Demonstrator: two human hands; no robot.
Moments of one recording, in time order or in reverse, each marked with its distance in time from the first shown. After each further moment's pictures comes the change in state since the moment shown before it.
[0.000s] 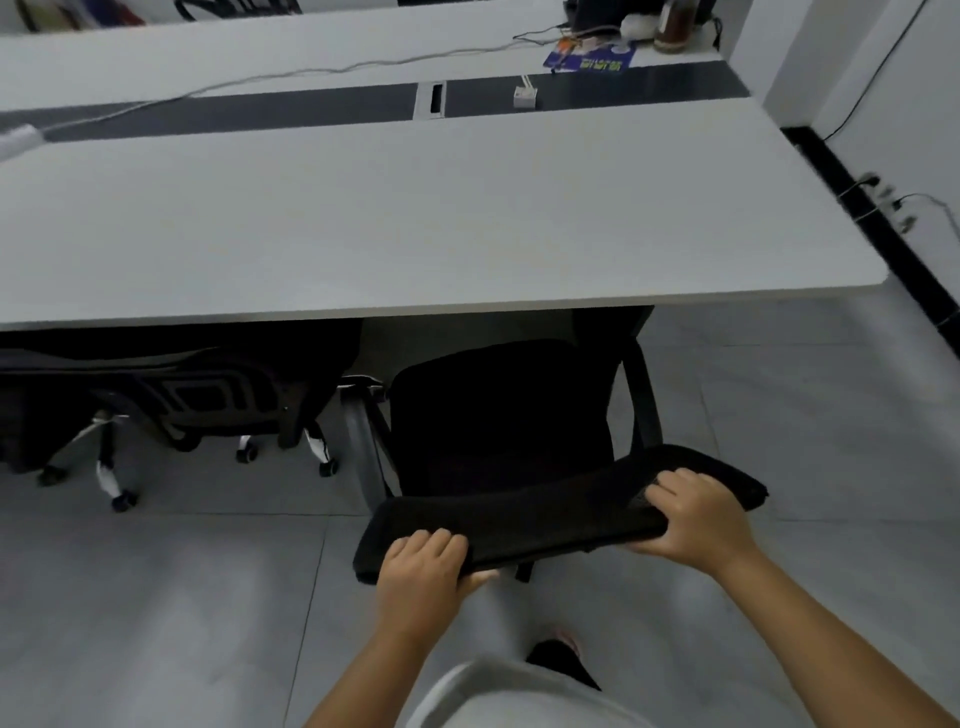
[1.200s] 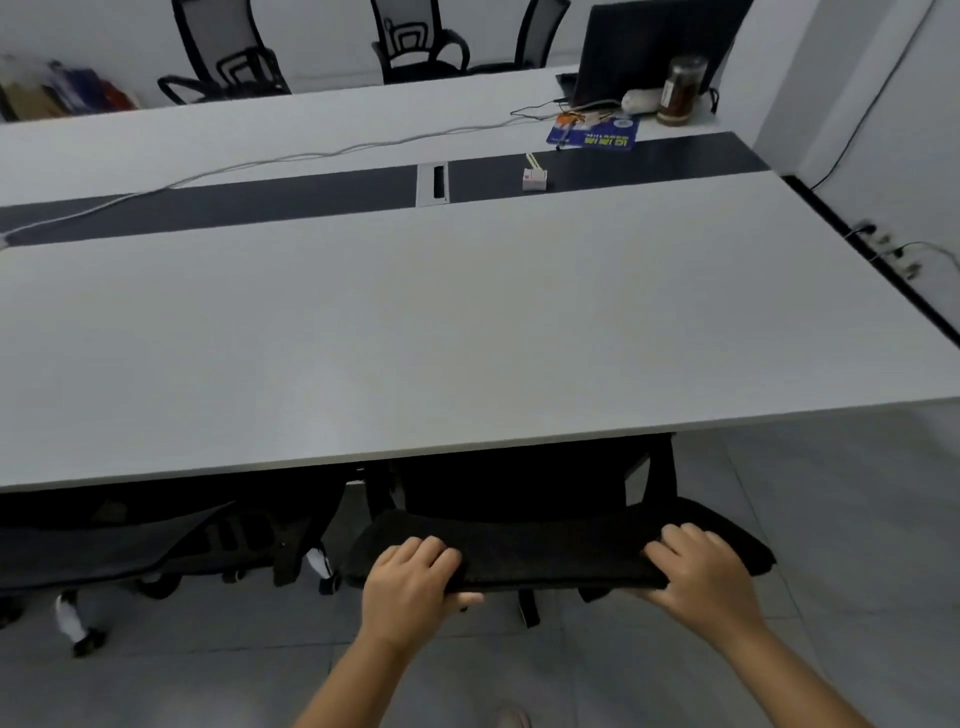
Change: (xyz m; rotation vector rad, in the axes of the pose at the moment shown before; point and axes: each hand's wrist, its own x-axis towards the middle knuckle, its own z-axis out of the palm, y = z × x) left_hand 0.178 -0.143 0.063 0.003 0.053 0.201; right_hand 0.156 0.003 0.072 -0.097 0.102 0.119
